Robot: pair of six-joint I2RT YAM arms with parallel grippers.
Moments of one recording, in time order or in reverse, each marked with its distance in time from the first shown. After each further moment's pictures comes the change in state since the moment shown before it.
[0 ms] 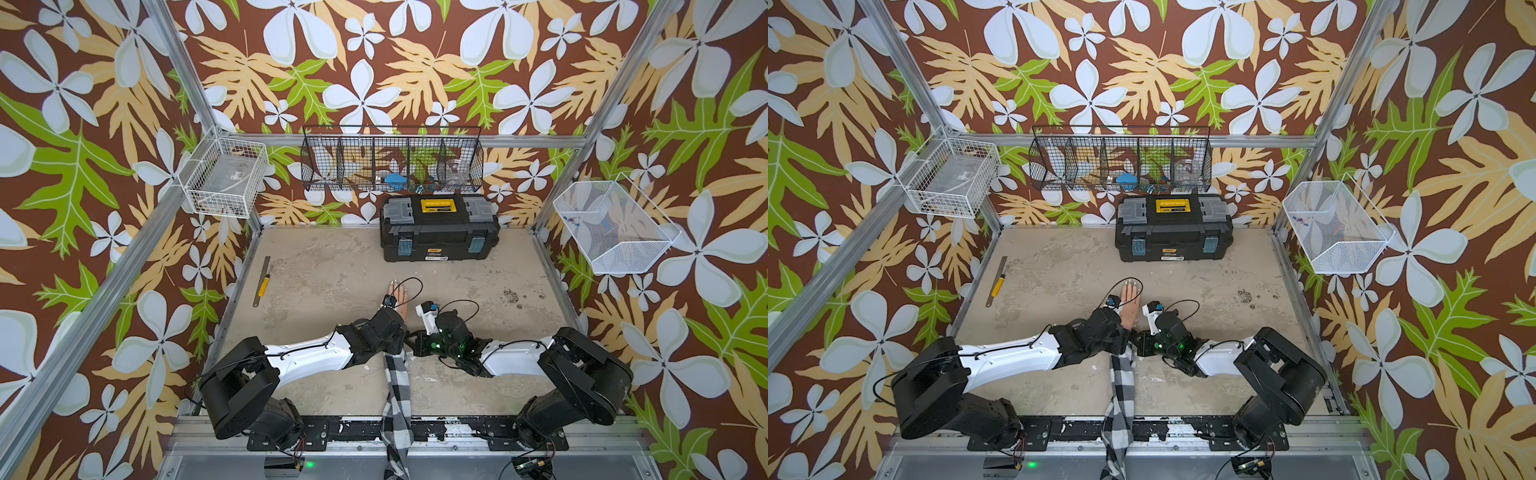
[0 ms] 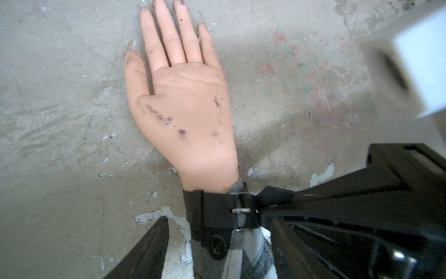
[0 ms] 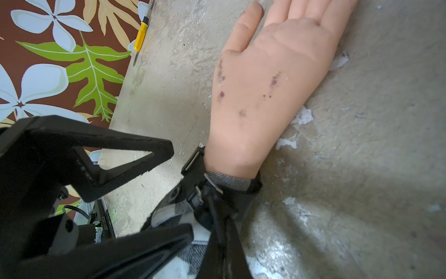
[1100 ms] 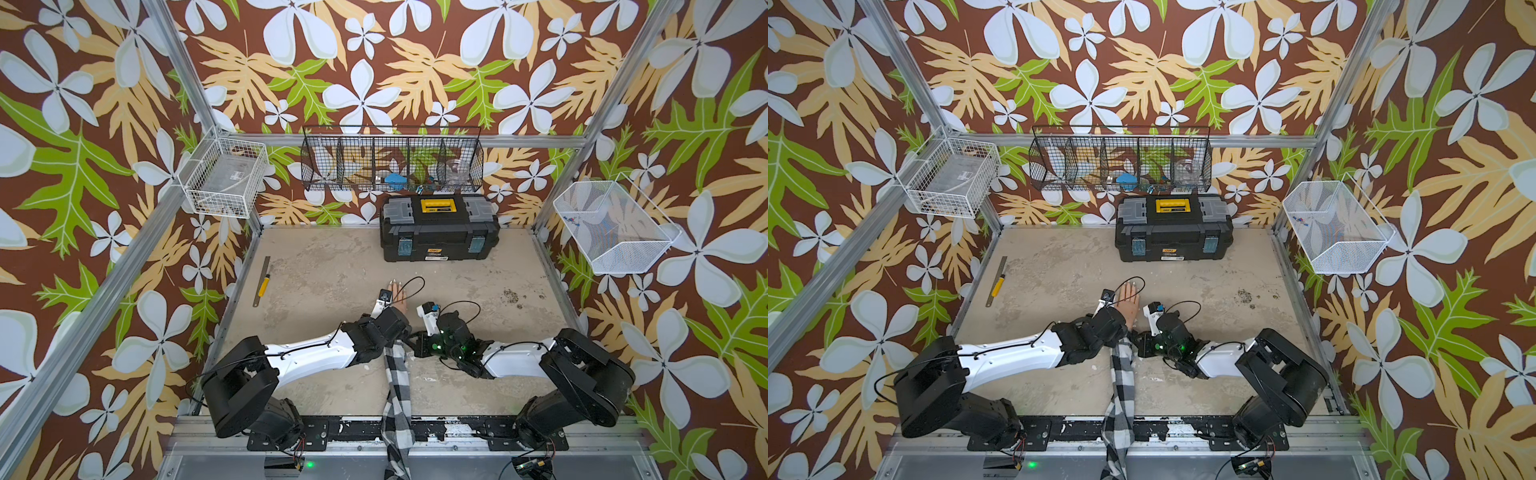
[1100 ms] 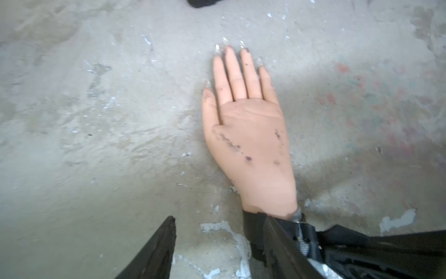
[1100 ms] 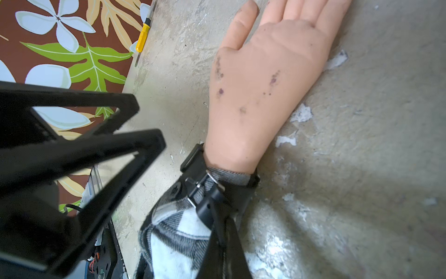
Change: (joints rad) left arm -0.034 -0.015 0.061 -0.127 -0.309 -0.001; right arm 0.001 -0.013 -0.017 0.015 0.003 0.000
